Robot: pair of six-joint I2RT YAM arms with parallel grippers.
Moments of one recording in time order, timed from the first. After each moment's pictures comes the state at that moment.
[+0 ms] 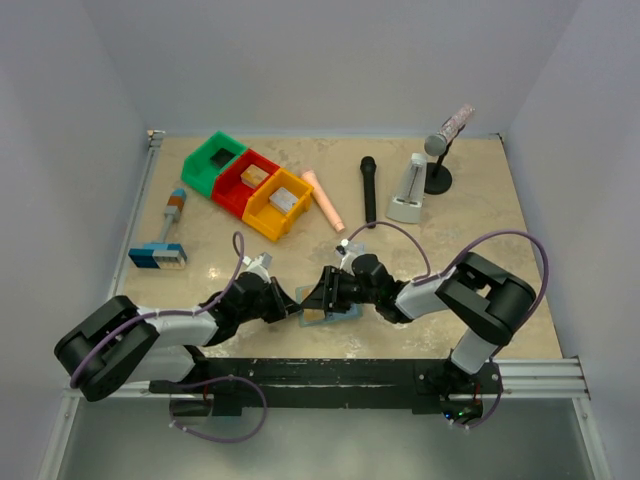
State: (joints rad) left arm -0.75 1.26 0.17 0.47 0.12 -1.03; right arm 0.86 1.68 0.48 0.70 -0.38 1.06
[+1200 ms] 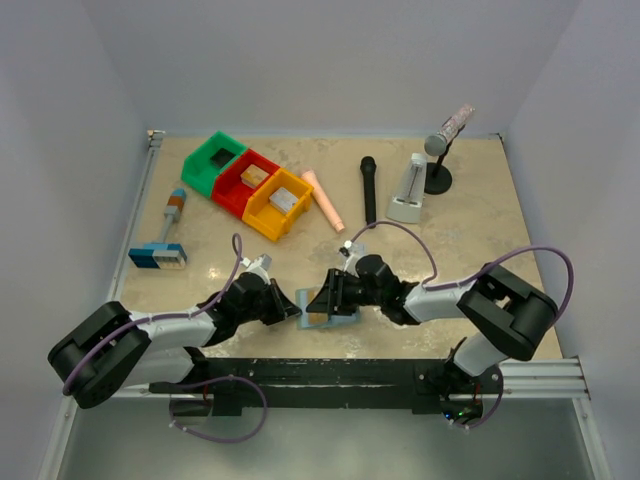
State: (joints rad) left arm -0.76 1.21 0.18 0.36 0.11 -1.04; right arm 0.87 1.55 0.46 0.55 -0.38 1.03
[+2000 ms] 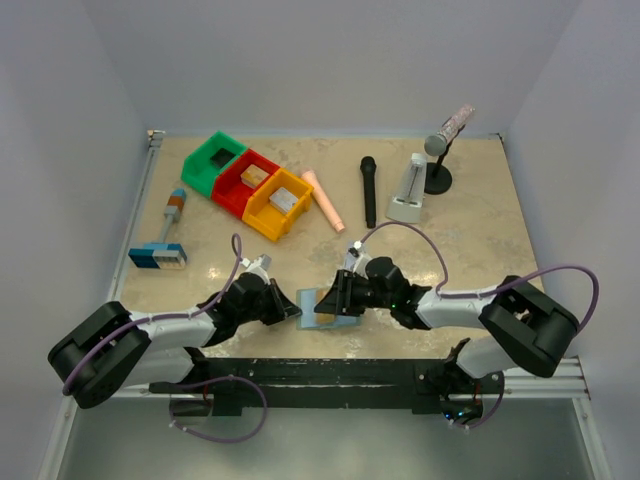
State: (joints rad) left arm -0.76 1.21 0.18 0.37 0.10 -1.05; right arm 0.86 1.42 0.40 0.49 -0.35 1.00
